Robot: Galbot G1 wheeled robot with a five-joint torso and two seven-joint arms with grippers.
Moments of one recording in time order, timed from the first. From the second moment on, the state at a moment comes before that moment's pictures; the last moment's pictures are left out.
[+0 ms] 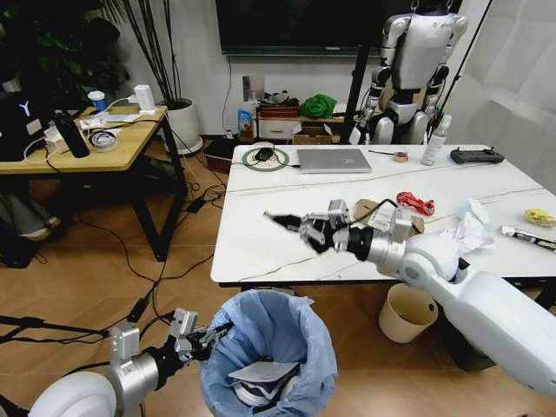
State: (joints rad) left arm 1.75 -0.57 -0.51 -2.30 -1.12 0.31 0.01; right arm -0.65 0.68 -0.12 1.96 0.96 -0.09 -0.71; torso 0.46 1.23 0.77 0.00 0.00
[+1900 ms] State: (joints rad) left arm 1.77 -0.63 -0.52 -2.32 -1.09 0.32 0.00; right arm -0.70 0.62 -0.03 1.92 0.77 -0.06 -0.19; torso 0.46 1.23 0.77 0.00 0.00
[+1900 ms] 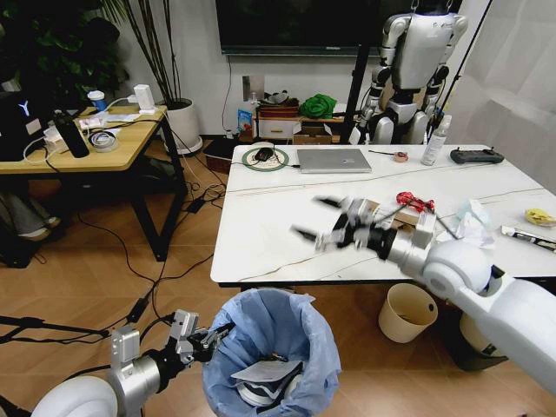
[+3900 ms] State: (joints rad) left arm 1.79 -0.74 -0.53 -2.32 -0.99 0.31 0.04; right arm -1.60 1.20 0.88 1.92 0.56 0.15 -0.43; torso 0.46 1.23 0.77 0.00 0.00
